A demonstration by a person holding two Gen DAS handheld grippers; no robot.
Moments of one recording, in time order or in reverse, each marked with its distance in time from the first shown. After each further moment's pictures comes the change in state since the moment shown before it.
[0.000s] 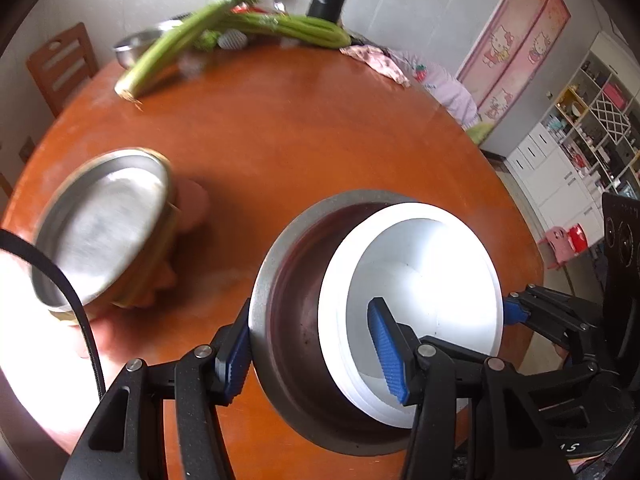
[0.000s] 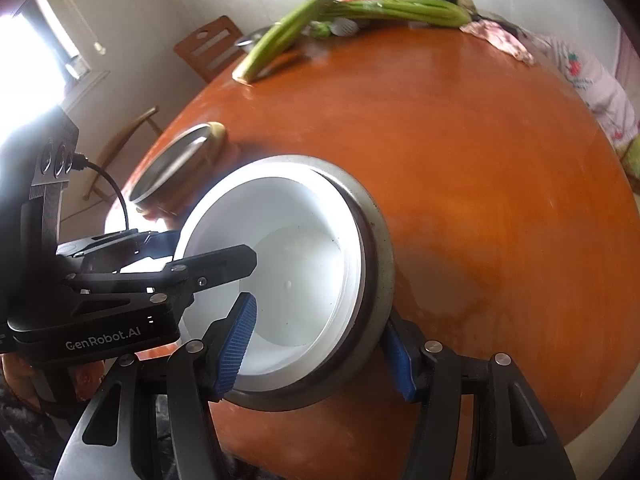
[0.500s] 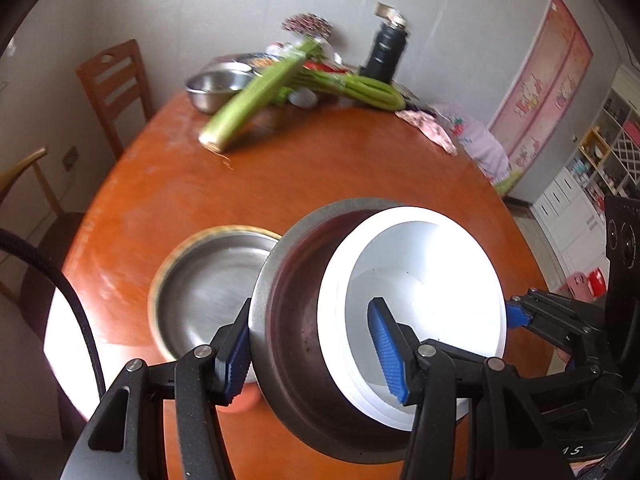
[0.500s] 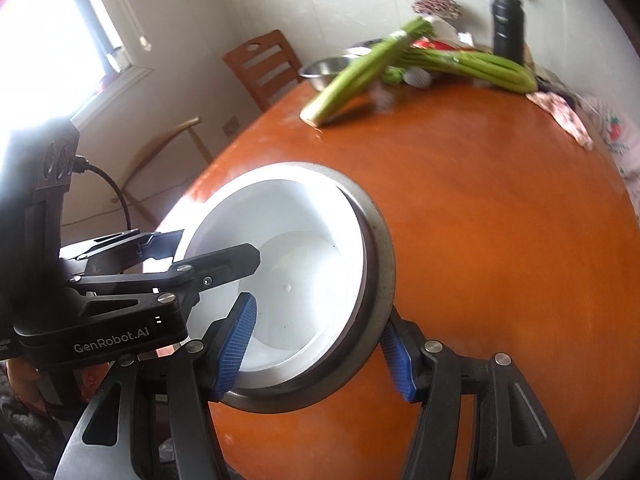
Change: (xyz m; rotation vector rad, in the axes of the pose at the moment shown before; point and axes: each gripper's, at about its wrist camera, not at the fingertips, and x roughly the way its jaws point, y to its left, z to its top) left arm -0.067 0.080 0.042 -0.082 -0.142 0.095; right arm 0.007 0.080 0.076 -0.145 -0.063 0.069
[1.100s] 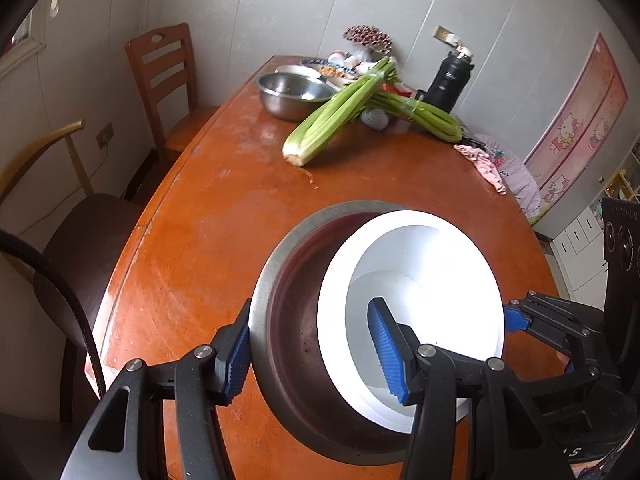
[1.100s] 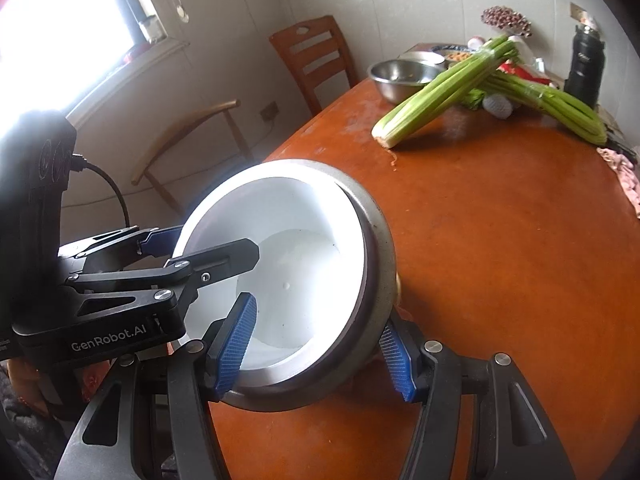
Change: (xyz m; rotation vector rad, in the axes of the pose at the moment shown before) left arm 0.009 0.094 0.028 -0.130 -0.006 0.055; right arm 0.075 0.051 0.069 -0.106 0.083 0.065
